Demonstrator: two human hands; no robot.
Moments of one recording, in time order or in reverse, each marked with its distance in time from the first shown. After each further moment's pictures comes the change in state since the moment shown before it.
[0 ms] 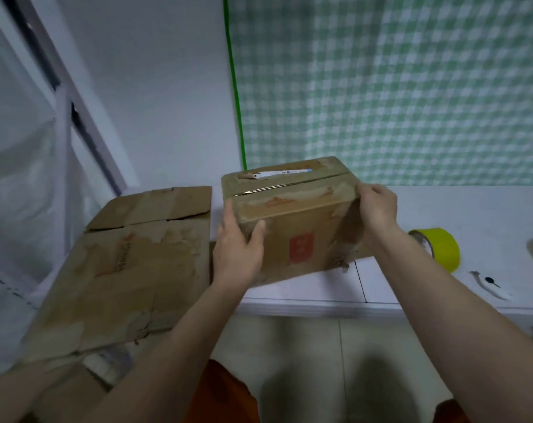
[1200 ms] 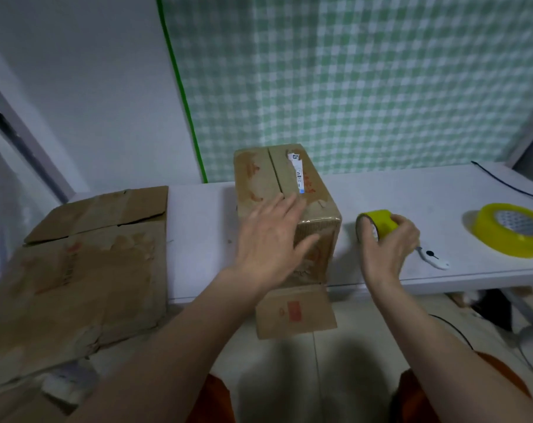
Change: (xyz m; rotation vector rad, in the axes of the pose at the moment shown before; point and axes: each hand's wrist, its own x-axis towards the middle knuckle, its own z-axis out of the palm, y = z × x) left_hand -0.026 0.060 0.072 0.646 -0.217 0.757; right_hand -0.022 0.083 -0.097 -0.279 0.343 -0.301
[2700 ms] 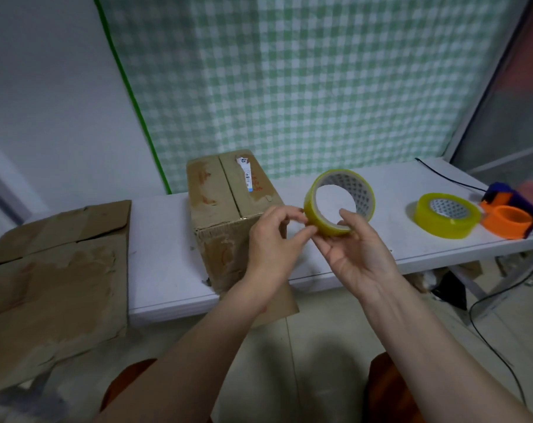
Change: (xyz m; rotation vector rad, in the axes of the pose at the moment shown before) left_hand 0.005 0.087 0.028 -0.980 0.285 -0.210; right_hand -0.011 -0.056 -0.095 1.335 -0.620 0.762
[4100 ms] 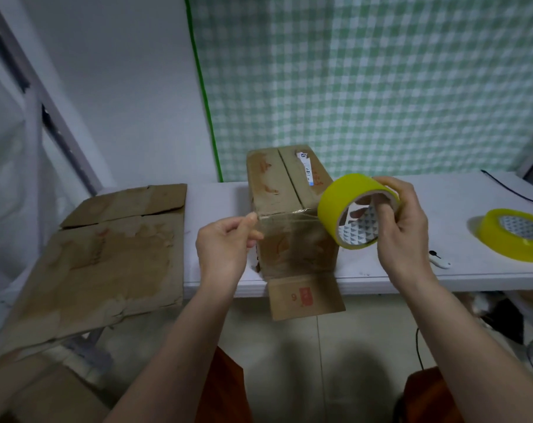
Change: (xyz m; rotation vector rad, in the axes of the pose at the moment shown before) left_hand -0.025 0.002 -0.130 0.027 0.372 -0.453; right_hand 0.007 0.027 0.029 -1.209 0.040 -0.833
